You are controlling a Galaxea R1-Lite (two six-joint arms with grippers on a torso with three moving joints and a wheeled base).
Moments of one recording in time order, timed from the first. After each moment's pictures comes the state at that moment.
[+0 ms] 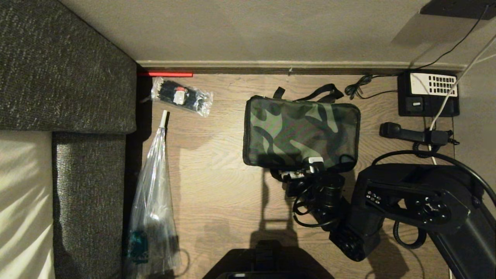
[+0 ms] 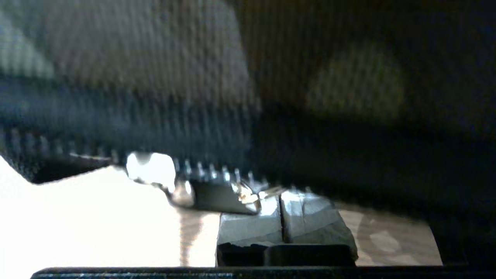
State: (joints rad) left arm 0.00 0.00 0.00 0.00 0.00 0.00; right arm 0.54 2.49 -0.89 -1.52 -0.29 0.13
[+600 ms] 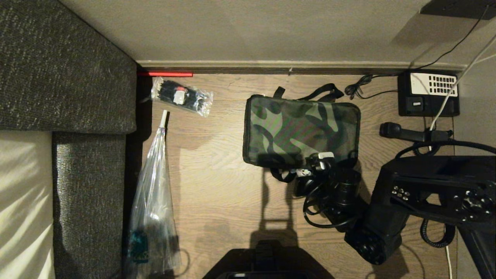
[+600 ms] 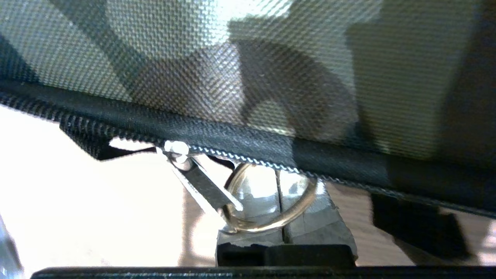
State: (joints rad) left arm 0.00 0.00 0.00 0.00 0.00 0.00; right arm 0.53 2.35 -0.75 -1.50 -0.26 0.11
